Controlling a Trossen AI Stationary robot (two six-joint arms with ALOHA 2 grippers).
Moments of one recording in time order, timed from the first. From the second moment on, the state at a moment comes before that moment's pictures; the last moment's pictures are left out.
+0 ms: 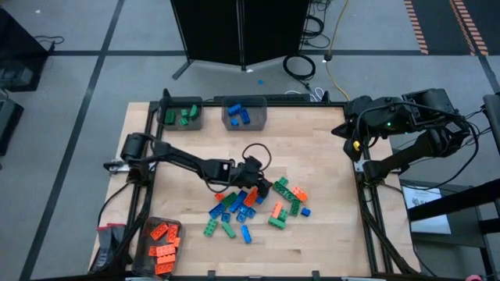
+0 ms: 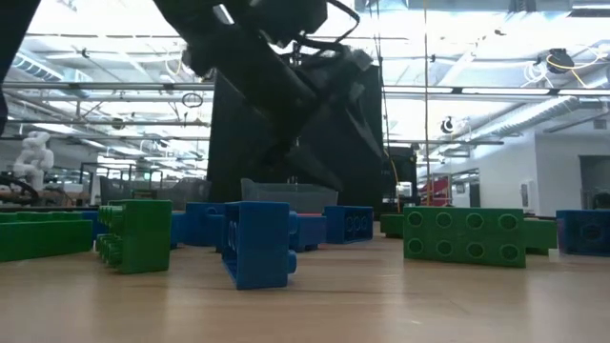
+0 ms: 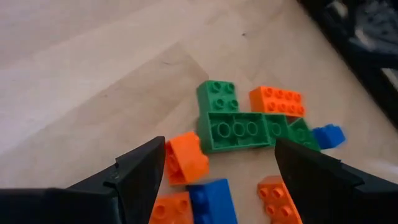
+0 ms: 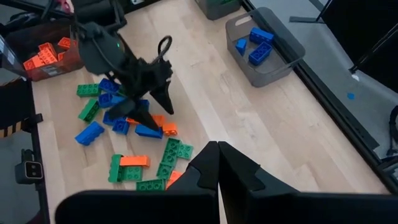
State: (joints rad) left arm -0.11 1.92 1.14 0.06 -0.22 -0.90; right arm 0.11 1.24 1.95 -1.57 0.29 0.51
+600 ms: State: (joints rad) left arm -0.11 2.04 1.29 -0.15 -0.25 -0.91; right arm 0.11 1.24 1.95 -1.57 0.28 0.51
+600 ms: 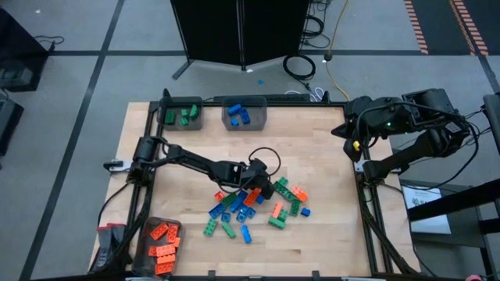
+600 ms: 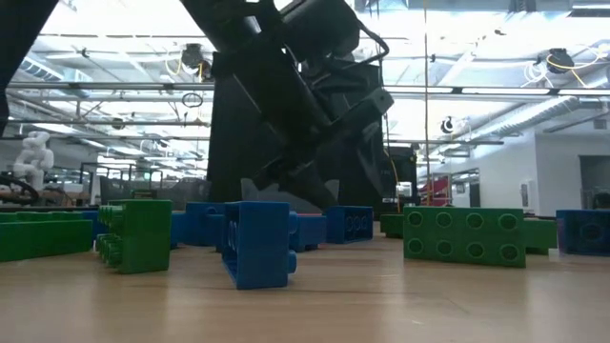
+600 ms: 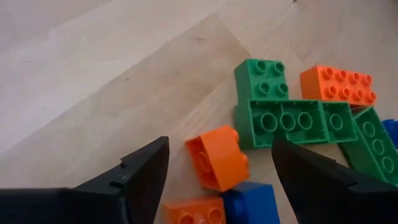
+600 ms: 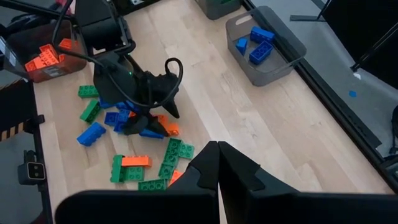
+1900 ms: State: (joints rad) left arm -0.08 1.92 1.29 -0.36 -0.29 -0.58; right arm 0.11 1.24 1.95 -1.57 0.28 0.49
